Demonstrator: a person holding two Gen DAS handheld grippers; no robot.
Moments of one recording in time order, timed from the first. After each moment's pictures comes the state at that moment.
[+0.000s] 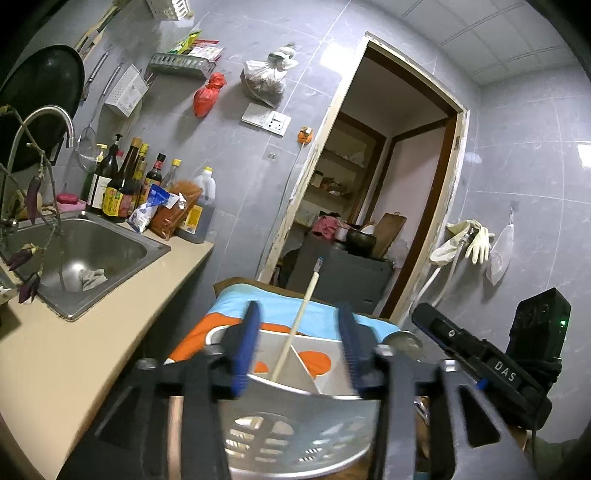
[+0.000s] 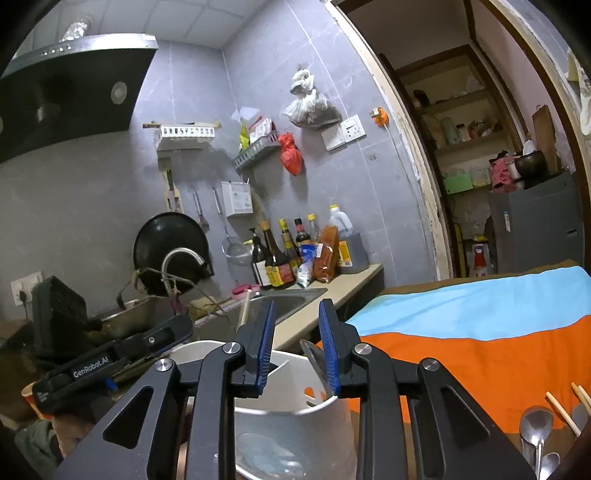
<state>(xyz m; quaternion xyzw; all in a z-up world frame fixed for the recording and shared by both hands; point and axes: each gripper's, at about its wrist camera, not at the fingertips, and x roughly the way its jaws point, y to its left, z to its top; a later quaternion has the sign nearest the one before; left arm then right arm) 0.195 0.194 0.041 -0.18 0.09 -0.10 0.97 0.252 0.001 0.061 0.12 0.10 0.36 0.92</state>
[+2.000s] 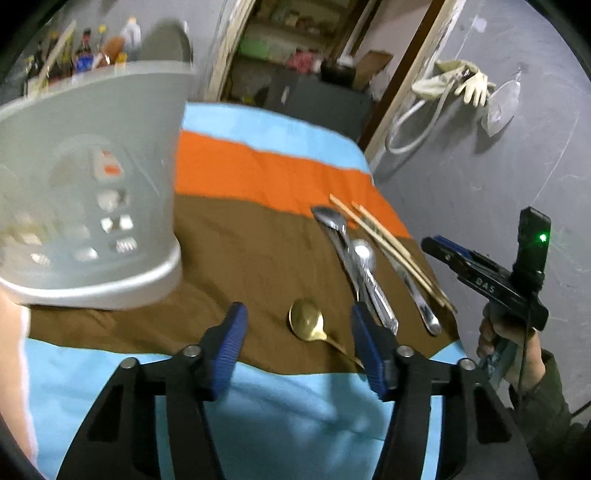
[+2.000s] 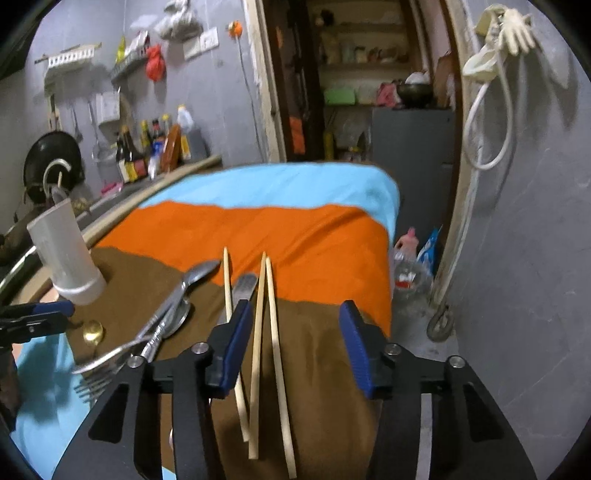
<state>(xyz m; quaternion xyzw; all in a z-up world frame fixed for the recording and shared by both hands) 0.243 -0.010 -0.041 -0.12 0.40 -0.17 0.89 0.268 -0.230 -0.013 0.00 0.34 0.17 0.92</state>
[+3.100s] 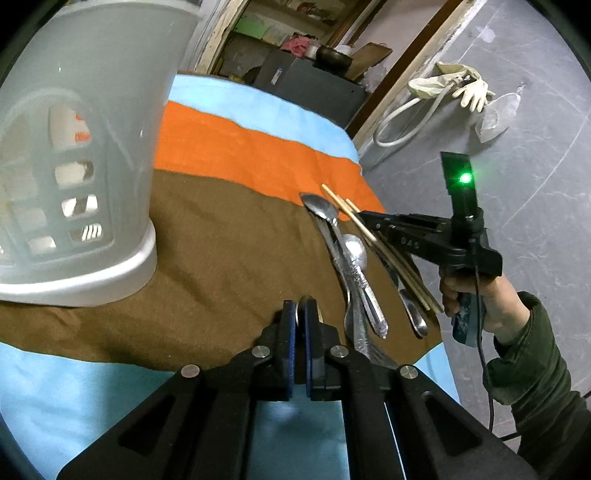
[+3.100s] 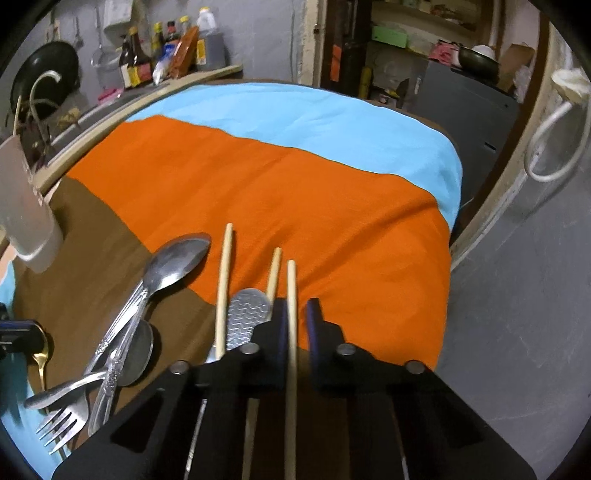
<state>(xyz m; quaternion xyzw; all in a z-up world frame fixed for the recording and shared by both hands) 0.248 0.000 -0.043 -0.17 0.42 -0.21 0.87 0.352 -0.162 -0.032 -0.13 0.46 0.19 0.86</state>
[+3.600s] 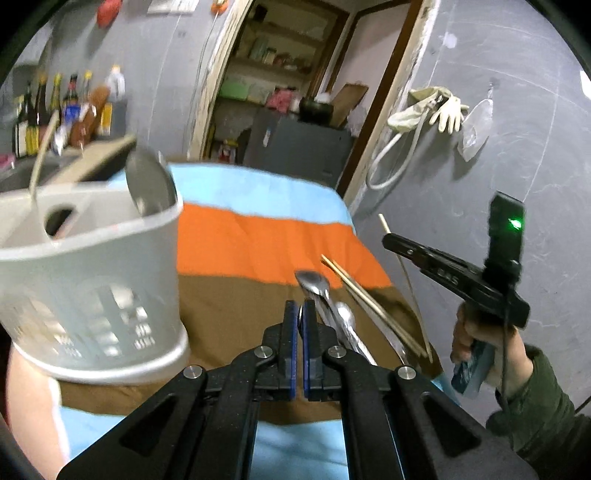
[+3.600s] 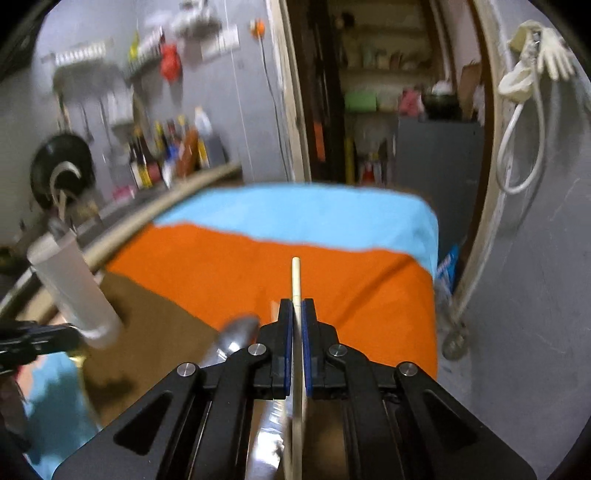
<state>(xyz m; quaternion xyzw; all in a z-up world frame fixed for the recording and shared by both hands) 0.241 -0.010 0.012 -0.10 0.31 -0.18 0.93 0.290 -0.184 0.032 0.02 0.28 0.20 0.94</state>
